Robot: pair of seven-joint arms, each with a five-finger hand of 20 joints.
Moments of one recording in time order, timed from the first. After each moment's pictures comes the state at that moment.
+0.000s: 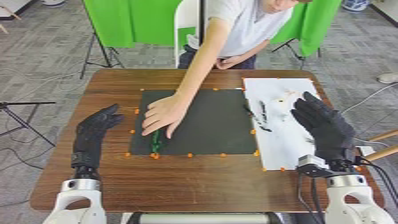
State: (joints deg) left arm 120.3 -72.2 -92.4 -116.8 69.2 11.4 15.5; right arm -117.0 -80.8 104.5 -113.6 -65.4 -12.4 -12.1
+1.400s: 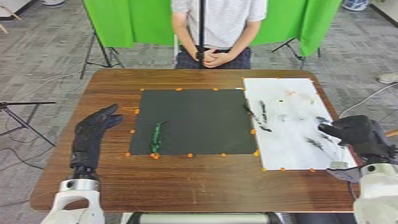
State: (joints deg) left arm 120.6 -71.5 -92.8 -117.1 69.2 11.4 15.3; right arm -120.0 -69.5 107.4 -122.5 -130.3 -1.5 18.0
